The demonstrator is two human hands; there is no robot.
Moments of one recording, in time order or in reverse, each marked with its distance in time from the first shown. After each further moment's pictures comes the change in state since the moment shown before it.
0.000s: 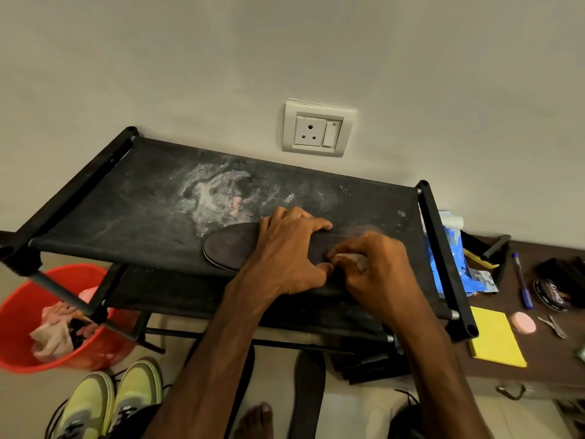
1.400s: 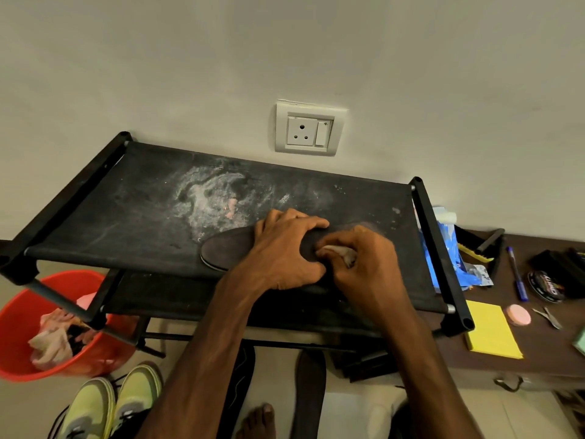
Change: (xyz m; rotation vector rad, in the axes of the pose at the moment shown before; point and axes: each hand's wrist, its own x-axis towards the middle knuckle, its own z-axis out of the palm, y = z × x) left_hand 0.001 0.001 -0.006 -0.093 -0.147 -0.032; right_hand 0.000 -0.002 0.013 0.065 0.111 -0.027
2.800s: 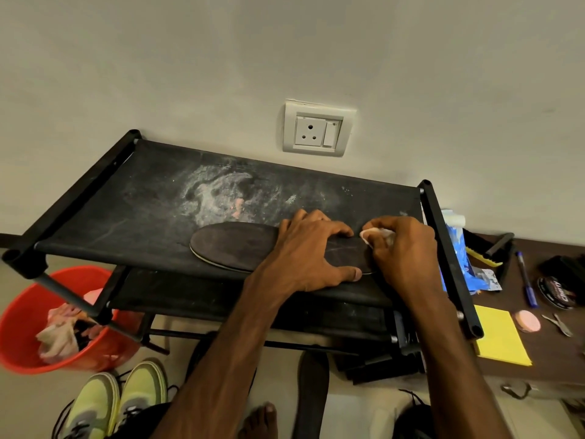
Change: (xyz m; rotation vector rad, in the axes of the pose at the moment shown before) left_hand 0.012 0.011 0.018 0.084 0.062 0.075; right_hand 0.024 0.020 -0.025 -0.107 0.094 0.265
